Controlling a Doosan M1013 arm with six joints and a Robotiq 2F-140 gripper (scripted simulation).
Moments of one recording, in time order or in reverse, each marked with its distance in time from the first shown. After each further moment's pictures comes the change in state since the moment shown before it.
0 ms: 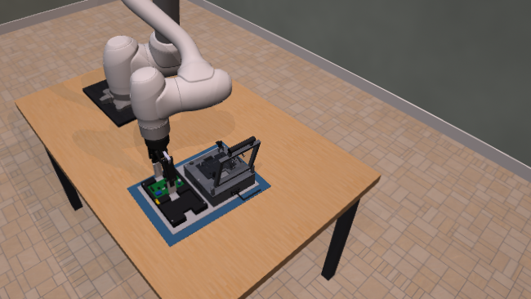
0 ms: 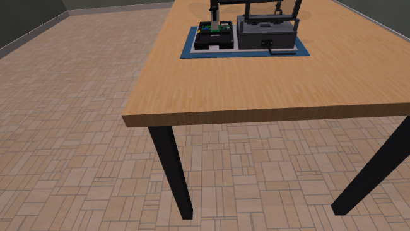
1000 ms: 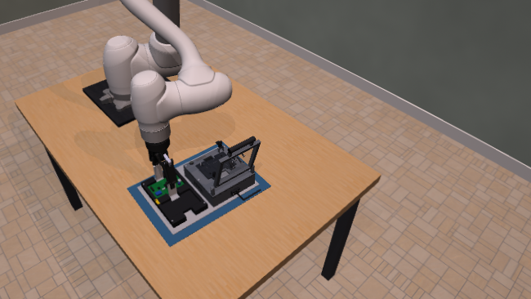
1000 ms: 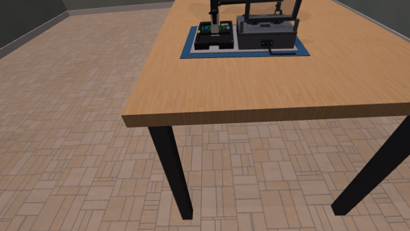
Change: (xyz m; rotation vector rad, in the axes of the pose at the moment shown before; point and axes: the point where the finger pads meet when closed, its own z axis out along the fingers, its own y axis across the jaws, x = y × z) arm 0.000 0.000 0.011 0.000 0.000 0.000
